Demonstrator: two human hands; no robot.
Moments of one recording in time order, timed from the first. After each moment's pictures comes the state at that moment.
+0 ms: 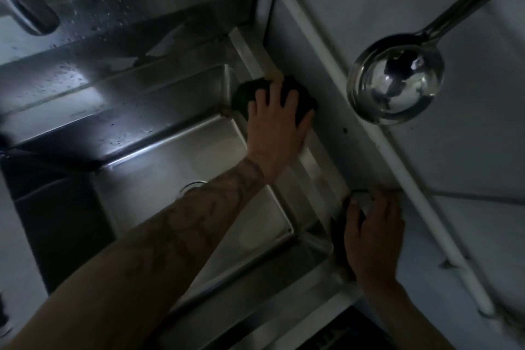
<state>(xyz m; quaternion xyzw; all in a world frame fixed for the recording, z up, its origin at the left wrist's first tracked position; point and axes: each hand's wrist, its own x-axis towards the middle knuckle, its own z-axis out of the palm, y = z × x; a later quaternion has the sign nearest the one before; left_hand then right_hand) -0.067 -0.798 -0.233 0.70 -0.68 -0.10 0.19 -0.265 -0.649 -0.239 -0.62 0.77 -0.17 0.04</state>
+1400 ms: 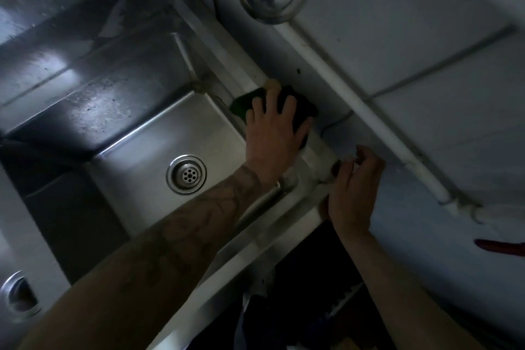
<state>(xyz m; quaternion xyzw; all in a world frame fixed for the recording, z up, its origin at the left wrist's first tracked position) -0.149 -0.685 -0.237 0.64 -0.75 -0.09 0.15 -0.294 -0.590 -0.248 -0.46 0.78 -0.38 0.19</state>
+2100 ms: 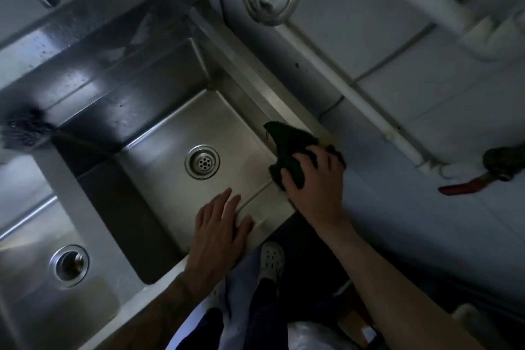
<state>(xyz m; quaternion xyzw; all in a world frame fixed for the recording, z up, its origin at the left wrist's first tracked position) -0.025 -0.453 -0.213 0.66 -0.70 -0.27 0.04 -0.253 -0.537 -0.229 -0.69 0.69 -0.17 0.07</state>
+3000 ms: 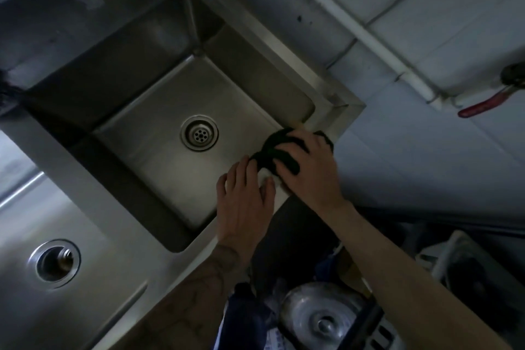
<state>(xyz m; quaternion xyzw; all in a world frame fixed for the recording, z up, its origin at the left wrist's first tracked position) -0.012 -0.430 -0.238 0.65 -0.72 -0.21 0.10 -0.177 -0.470 -0.228 -0.74 0.64 -0.19 0.10</state>
